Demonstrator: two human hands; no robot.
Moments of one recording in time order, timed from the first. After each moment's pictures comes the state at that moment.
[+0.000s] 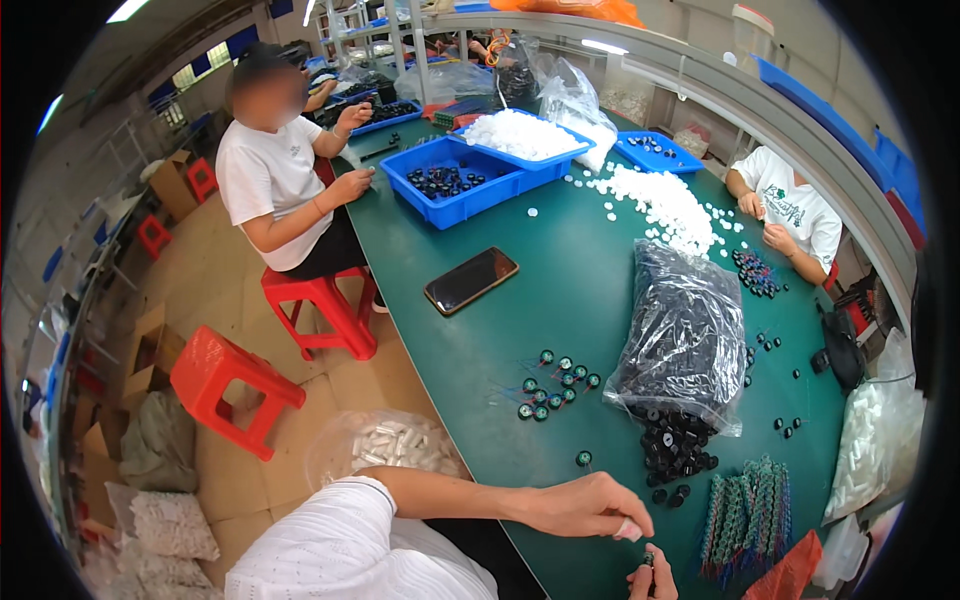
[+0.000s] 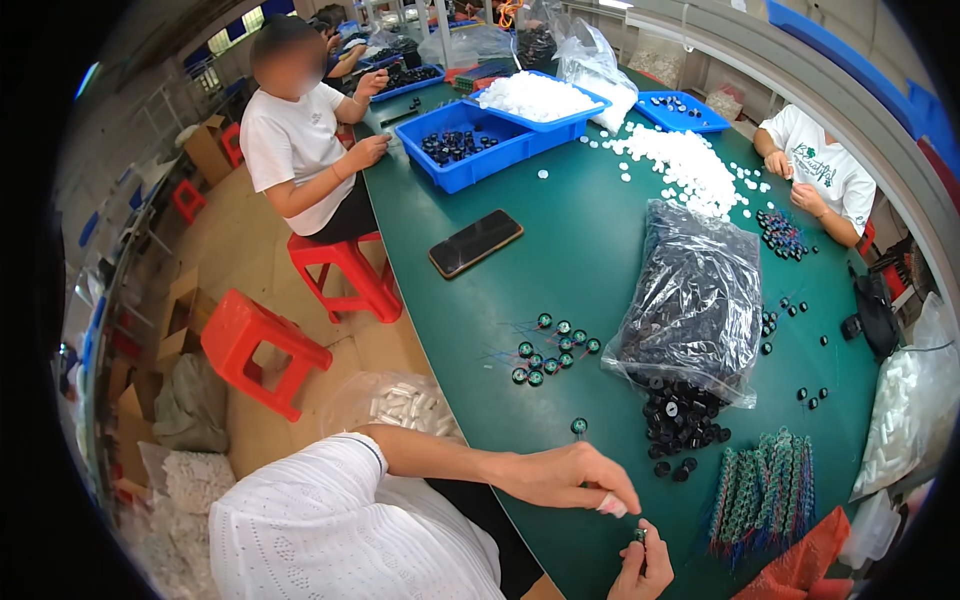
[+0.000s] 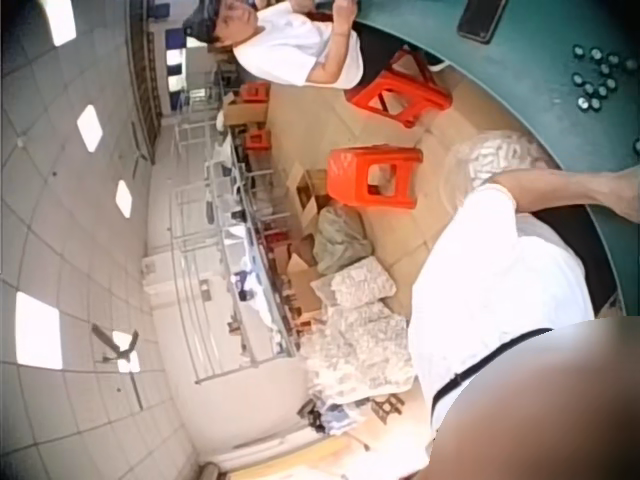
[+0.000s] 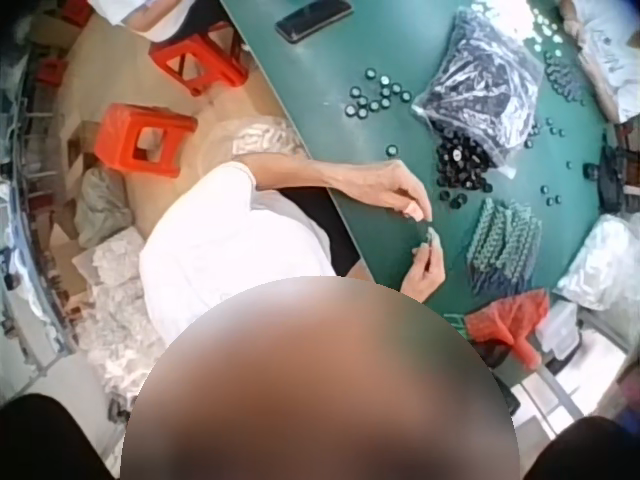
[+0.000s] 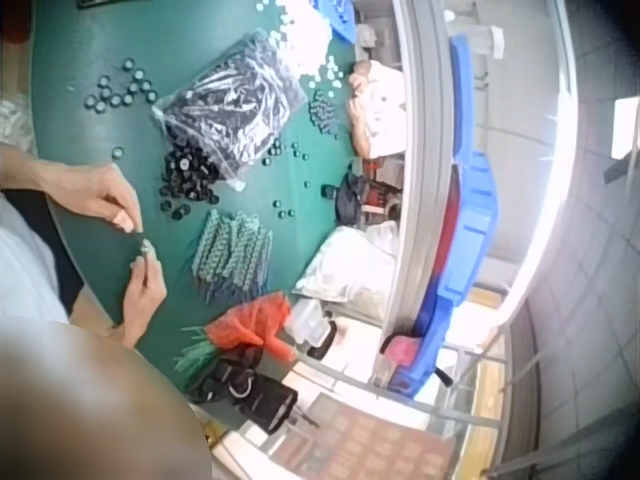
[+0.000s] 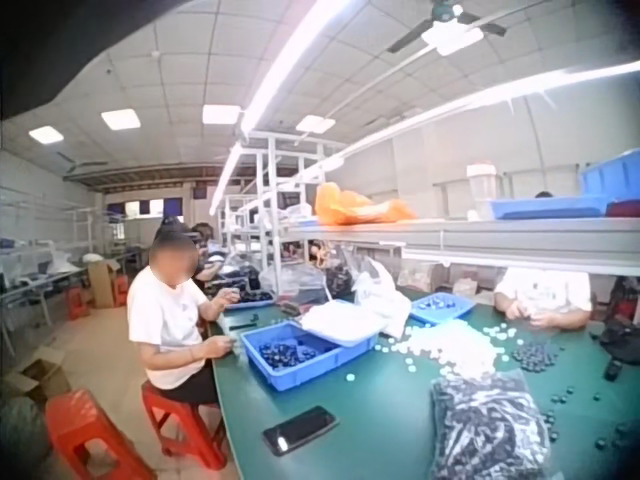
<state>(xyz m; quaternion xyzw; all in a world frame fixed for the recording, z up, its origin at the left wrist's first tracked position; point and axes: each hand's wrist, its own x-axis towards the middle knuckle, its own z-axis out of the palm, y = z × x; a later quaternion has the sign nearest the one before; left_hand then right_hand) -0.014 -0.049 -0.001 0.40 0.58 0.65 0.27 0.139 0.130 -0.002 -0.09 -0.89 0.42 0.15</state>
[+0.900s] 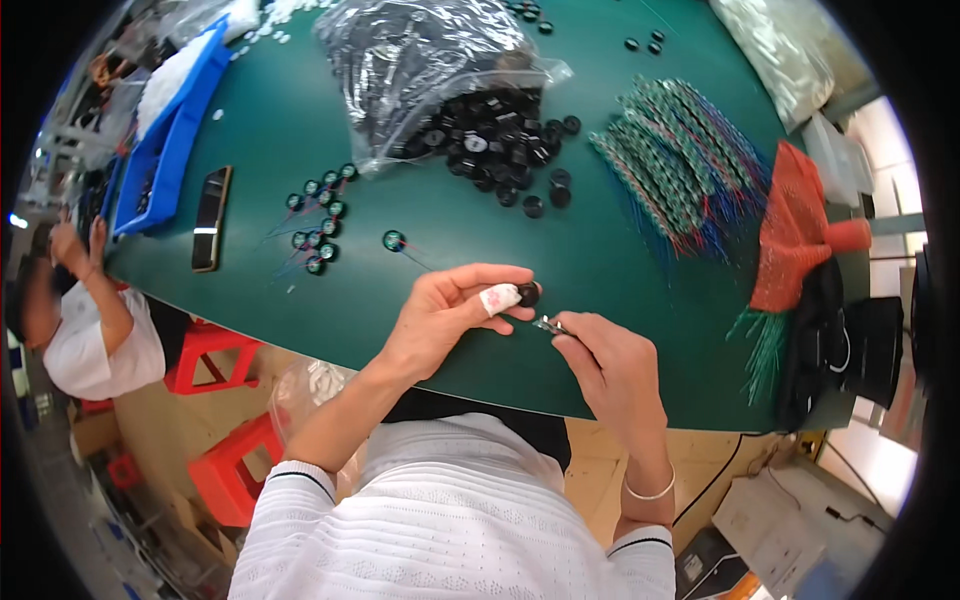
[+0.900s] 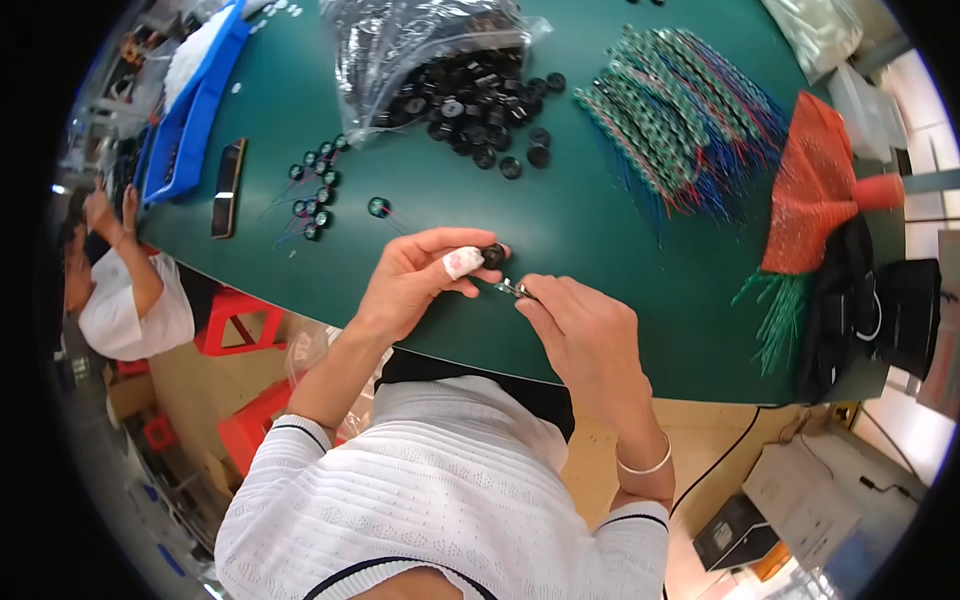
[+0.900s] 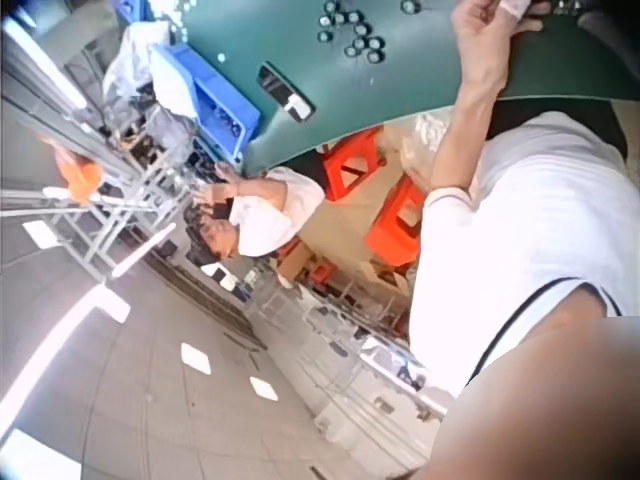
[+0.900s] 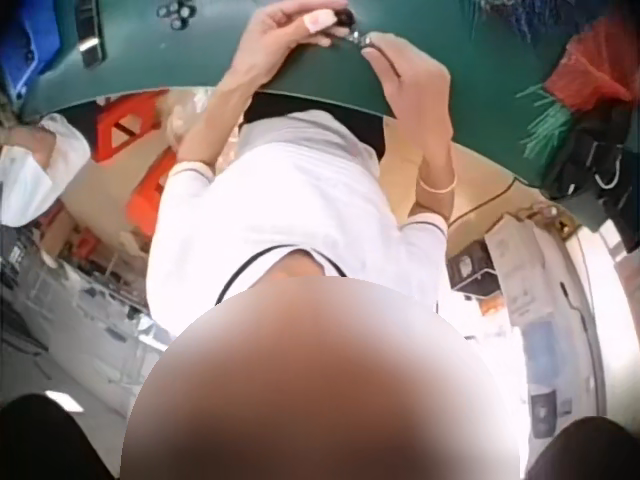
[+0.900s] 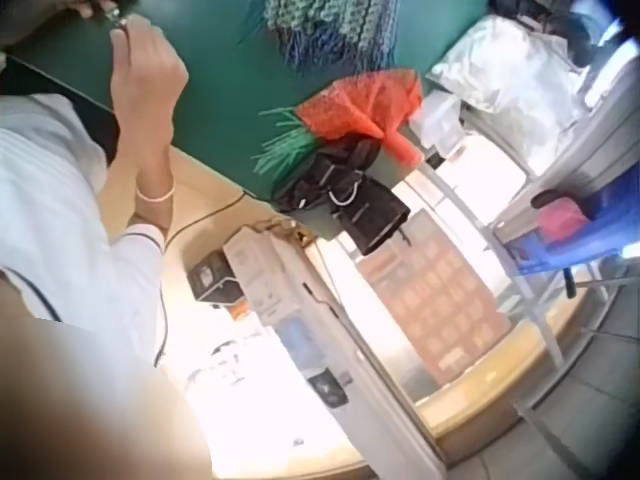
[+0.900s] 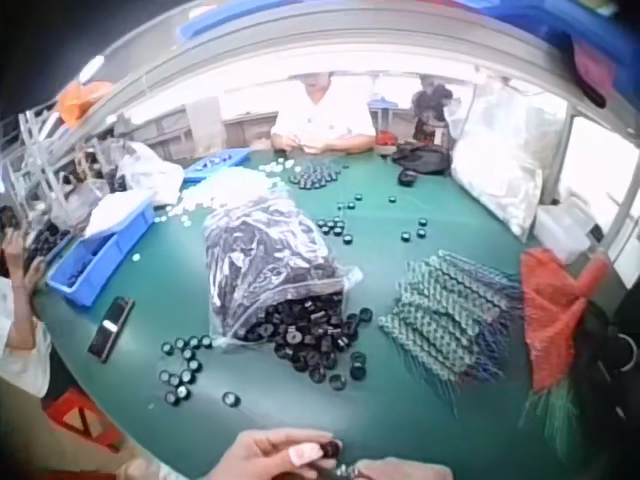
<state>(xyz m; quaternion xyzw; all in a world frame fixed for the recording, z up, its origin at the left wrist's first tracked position) 0.000 -0.032 -0.040 0.14 0.52 0.68 0.50 0.151 0.120 -0.018 -0.11 -0.91 0.37 0.16</state>
